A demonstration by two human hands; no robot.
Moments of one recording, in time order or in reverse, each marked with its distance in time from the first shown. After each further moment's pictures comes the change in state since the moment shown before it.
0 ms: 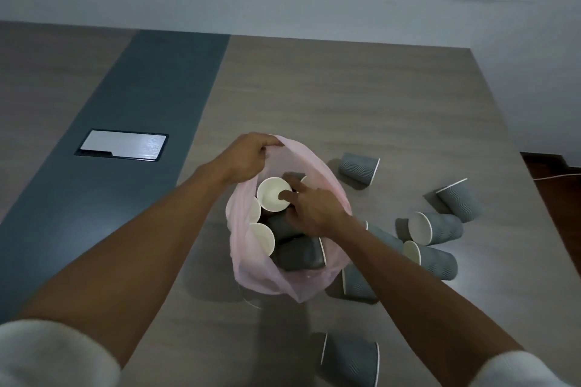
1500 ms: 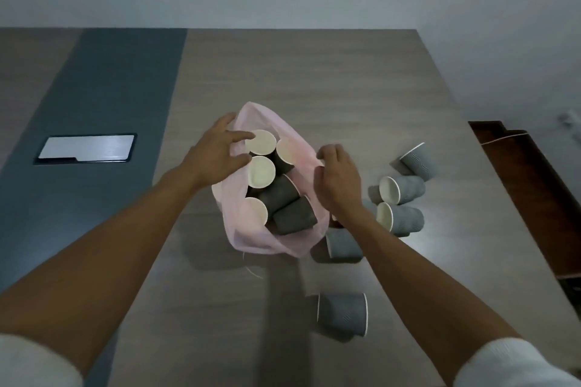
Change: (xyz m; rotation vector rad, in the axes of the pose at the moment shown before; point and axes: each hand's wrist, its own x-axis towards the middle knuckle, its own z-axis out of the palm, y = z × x) left_hand -0.045 -0.006 -0.004 0.028 0.004 0.027; right_hand -0.057 0.009 -0.033 0.088 0.474 0.533
